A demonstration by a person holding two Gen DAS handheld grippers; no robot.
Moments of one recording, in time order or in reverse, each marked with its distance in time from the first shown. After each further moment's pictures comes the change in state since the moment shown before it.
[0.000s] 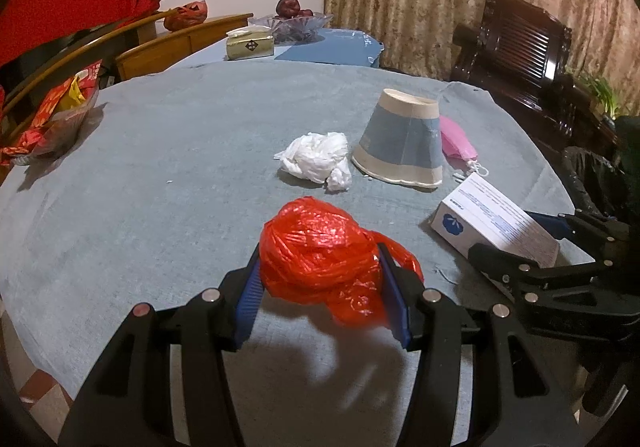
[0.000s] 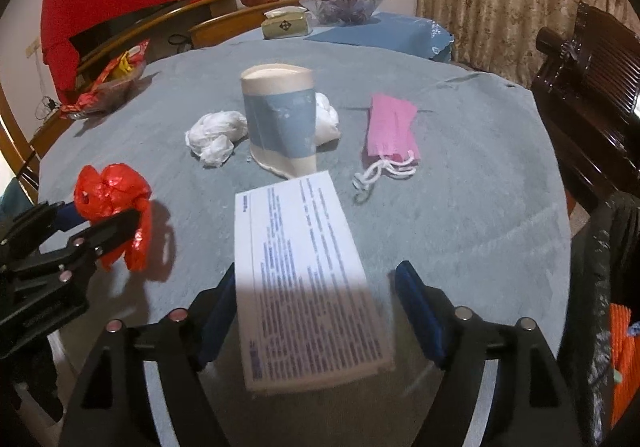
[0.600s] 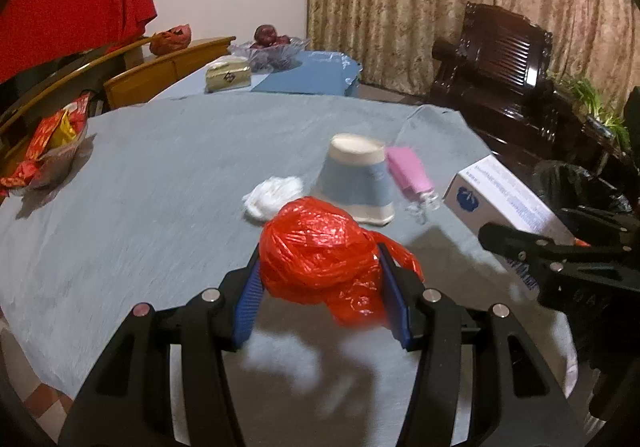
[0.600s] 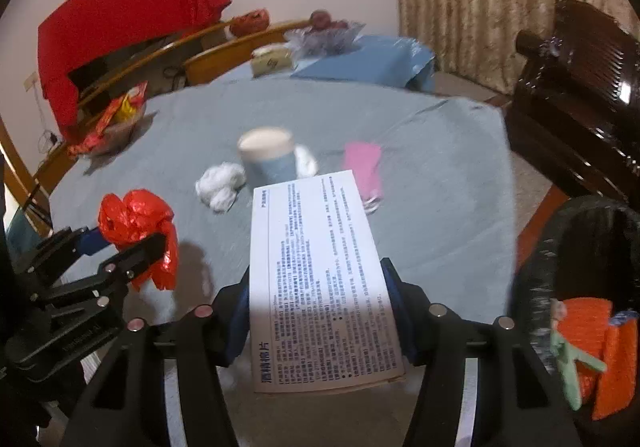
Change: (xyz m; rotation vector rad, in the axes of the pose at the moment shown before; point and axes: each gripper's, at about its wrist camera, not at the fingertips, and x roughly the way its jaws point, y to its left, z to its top) left arm -0.032 -0.036 0.022 0.043 -0.070 -0.042; right arm -0.072 -0.022 0.011 0.085 -0.114 -0.012
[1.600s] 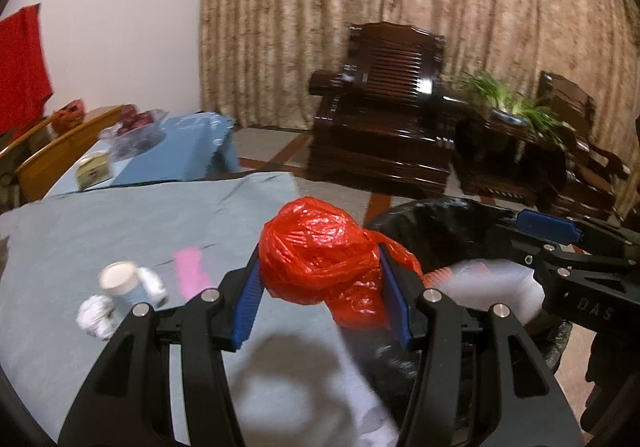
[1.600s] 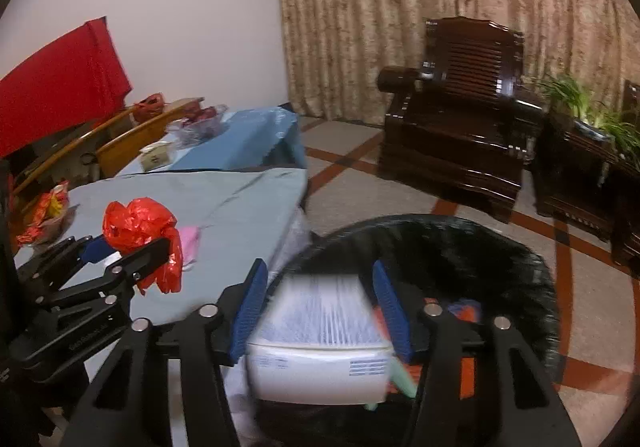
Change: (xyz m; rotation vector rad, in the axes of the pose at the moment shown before) left arm -0.016 -0.210 0.061 0.204 -0.131 -0.294; right arm -0.154 -0.164 -0.024 0.207 -0.194 -0.308
